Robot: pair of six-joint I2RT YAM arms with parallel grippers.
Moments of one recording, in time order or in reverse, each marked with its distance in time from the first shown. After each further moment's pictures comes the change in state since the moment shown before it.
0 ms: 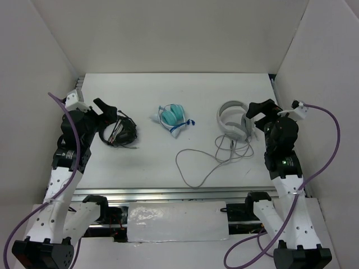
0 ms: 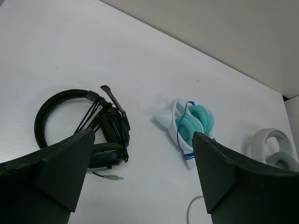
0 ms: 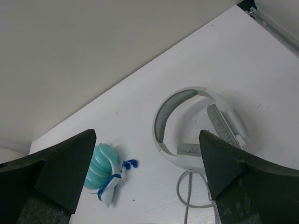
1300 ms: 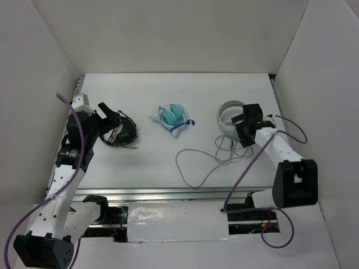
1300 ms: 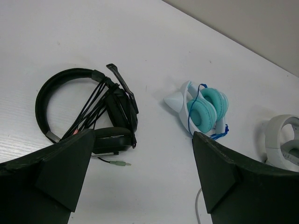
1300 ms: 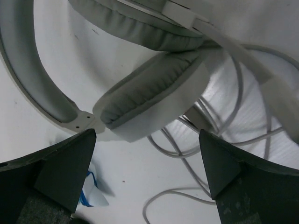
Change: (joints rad) left arm 0.000 0.014 -0.056 -0.028 0.021 0.000; right arm 0.055 0.606 0.049 -0.303 0.048 0.668
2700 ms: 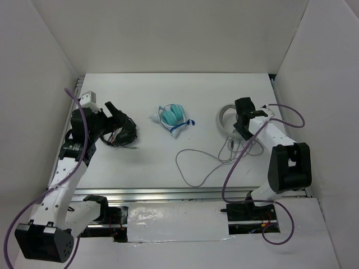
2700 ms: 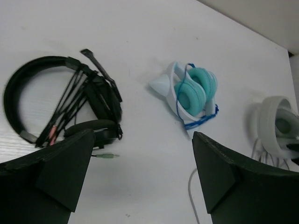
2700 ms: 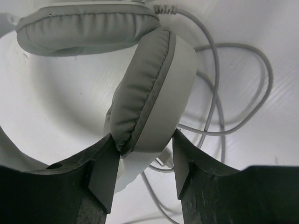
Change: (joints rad) left arm -0.001 0.053 -0.003 0.019 0.099 0.006; right arm 0.038 0.199 0.169 -0.132 0.224 -0.195
